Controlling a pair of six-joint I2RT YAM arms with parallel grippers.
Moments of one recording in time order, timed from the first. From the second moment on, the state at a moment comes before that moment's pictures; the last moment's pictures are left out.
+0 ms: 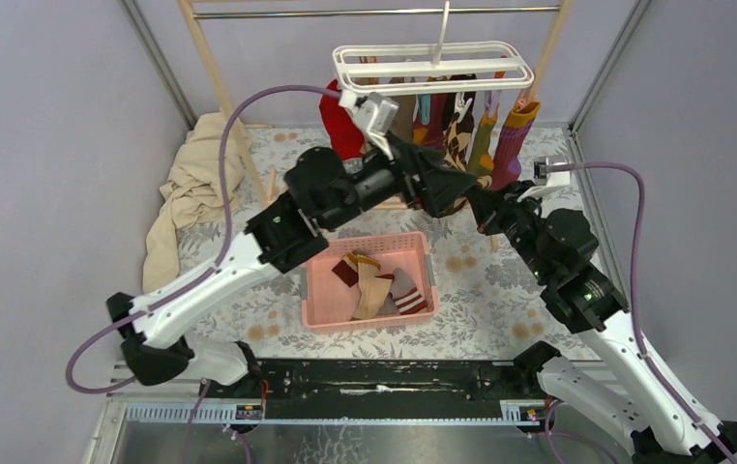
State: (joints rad) left arm -0.98 1.34 1.53 -0.01 0.06 -0.50; right arm 0.56 0.73 0.89 -0.17 0.14 0.42
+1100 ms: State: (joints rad) left arm -0.86 1.91 2.21 -0.31 -0.17 -0.34; right arm 0.56 0.75 1.14 -0.48 0.14 0.38
